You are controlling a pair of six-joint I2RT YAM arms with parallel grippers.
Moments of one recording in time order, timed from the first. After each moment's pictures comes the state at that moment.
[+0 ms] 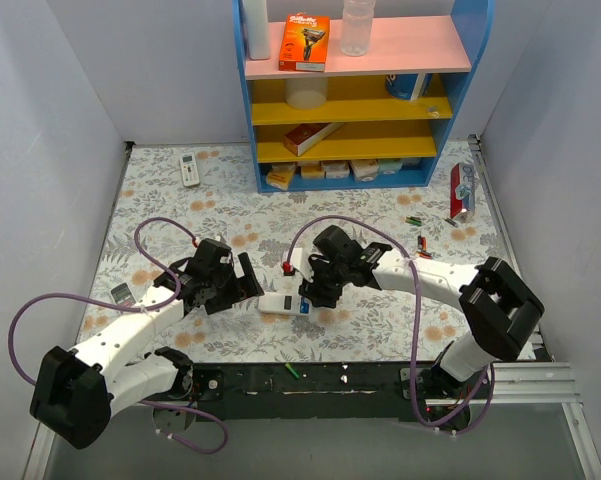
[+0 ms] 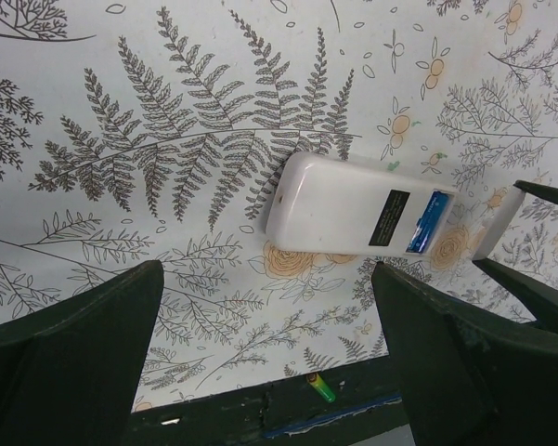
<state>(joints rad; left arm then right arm) -0.51 1.02 0.61 -0.57 0.04 -0.82 0.90 1.55 0.92 -0.36 -0.34 -0.47</state>
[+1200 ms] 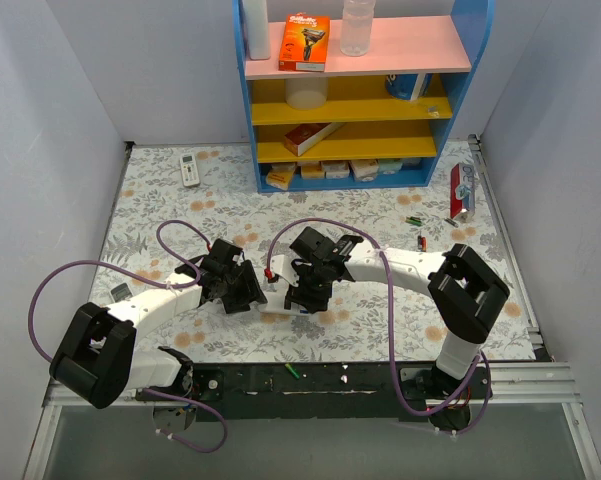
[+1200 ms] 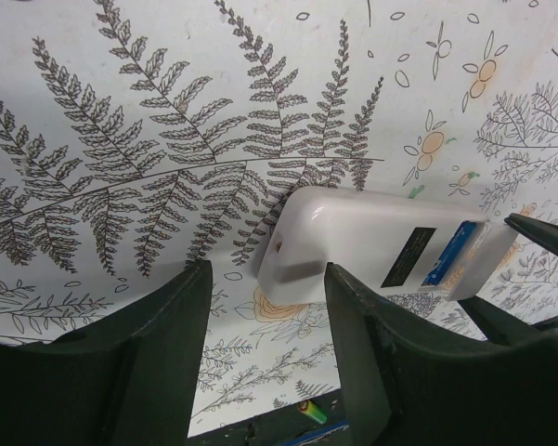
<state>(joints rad) -0.51 1.26 0.57 -0.39 0.14 -0.85 0.97 1.73 1.14 -0.59 -0.28 -0.48</state>
